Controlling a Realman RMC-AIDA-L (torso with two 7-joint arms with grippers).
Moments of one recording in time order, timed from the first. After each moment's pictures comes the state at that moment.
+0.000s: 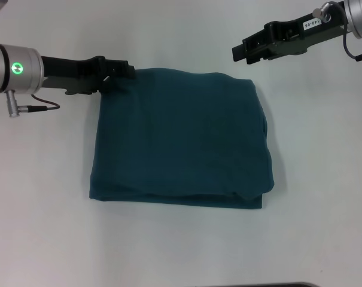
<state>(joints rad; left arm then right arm) -0.67 -2.09 -2.22 -0.72 -0.90 1.15 -2.63 0.82 1.94 -0.93 -0.67 -2.21 -1.42 2.56</state>
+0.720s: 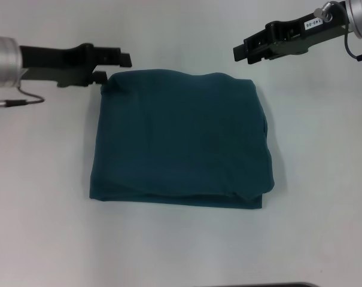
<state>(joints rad) -0.64 -2.07 -2.32 -0.82 -0.94 1.35 -2.61 0.82 1.93 -0.93 -0.67 -2.21 -1.42 2.56</state>
